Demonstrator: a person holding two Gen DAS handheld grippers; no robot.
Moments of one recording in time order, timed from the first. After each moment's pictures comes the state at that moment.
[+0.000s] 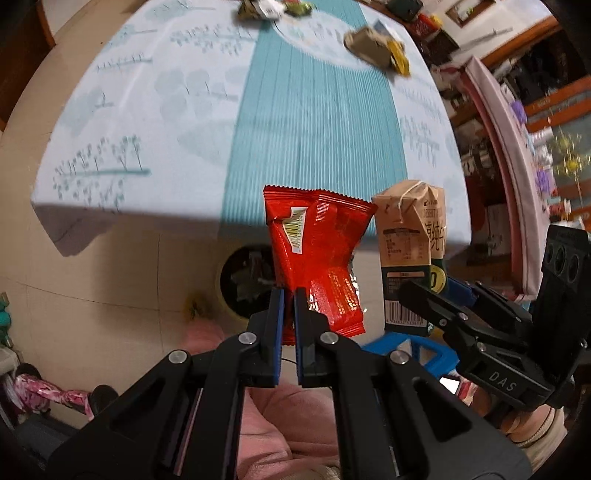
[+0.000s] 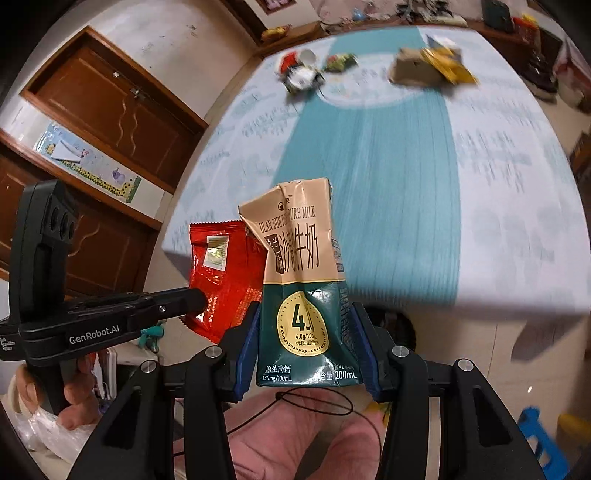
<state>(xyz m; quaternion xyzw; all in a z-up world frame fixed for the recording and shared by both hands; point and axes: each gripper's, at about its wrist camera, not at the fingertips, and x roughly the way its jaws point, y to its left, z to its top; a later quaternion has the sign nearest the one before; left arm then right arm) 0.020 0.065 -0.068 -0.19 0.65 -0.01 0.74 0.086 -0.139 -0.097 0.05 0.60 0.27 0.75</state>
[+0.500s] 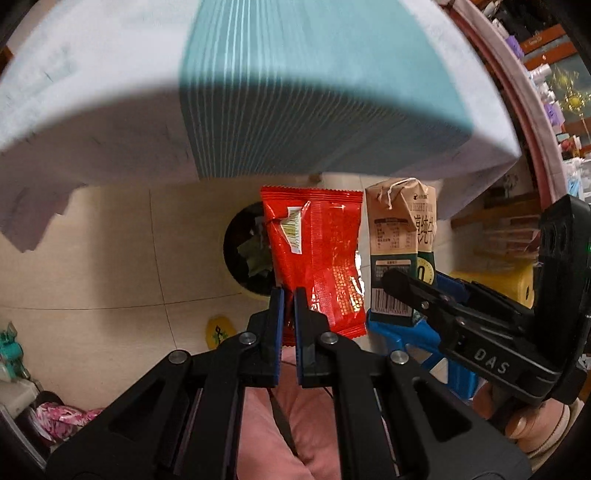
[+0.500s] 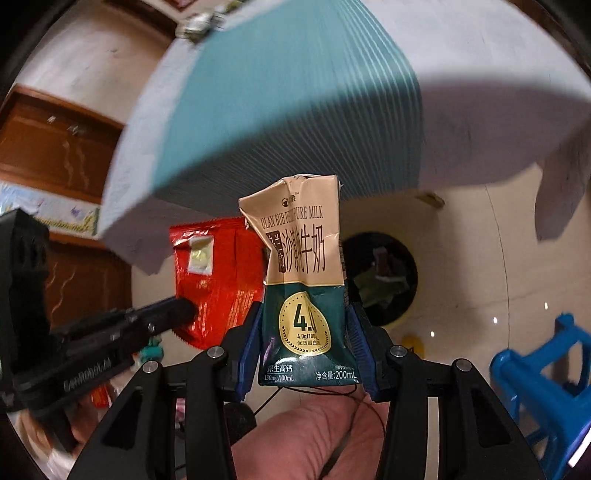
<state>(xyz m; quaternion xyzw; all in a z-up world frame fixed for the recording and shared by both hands) -0.019 0.041 -0.196 -0.13 0.69 -0.06 0.71 0.018 -0.165 -0.246 0.13 0.66 0.14 0.73</state>
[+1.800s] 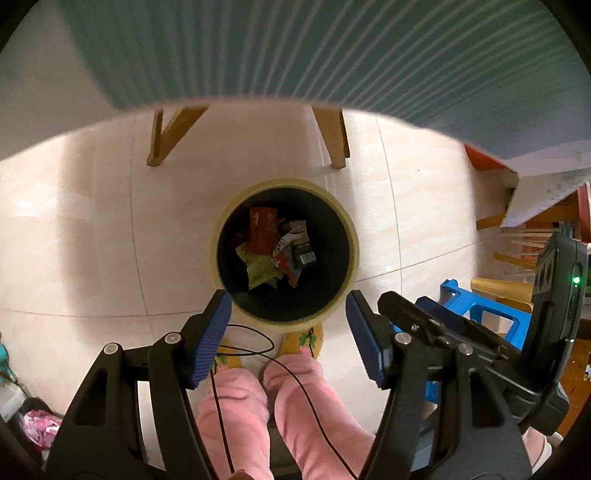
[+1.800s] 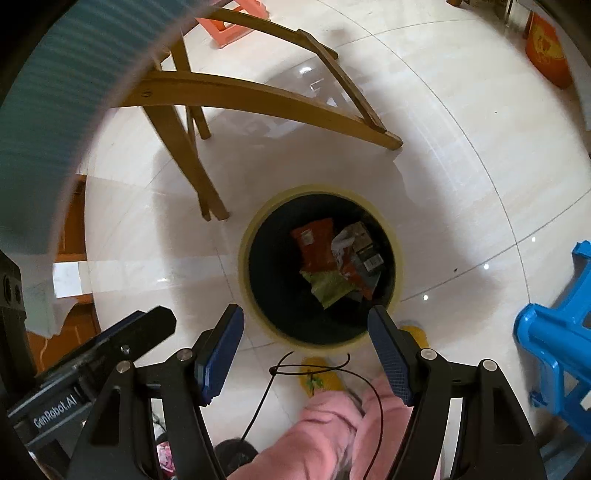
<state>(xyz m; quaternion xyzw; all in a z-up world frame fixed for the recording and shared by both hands) 0.011 0.033 -0.354 -0.13 0.71 -0.05 0.69 0.024 -0.182 -0.423 0.17 0.69 0.04 0.70</state>
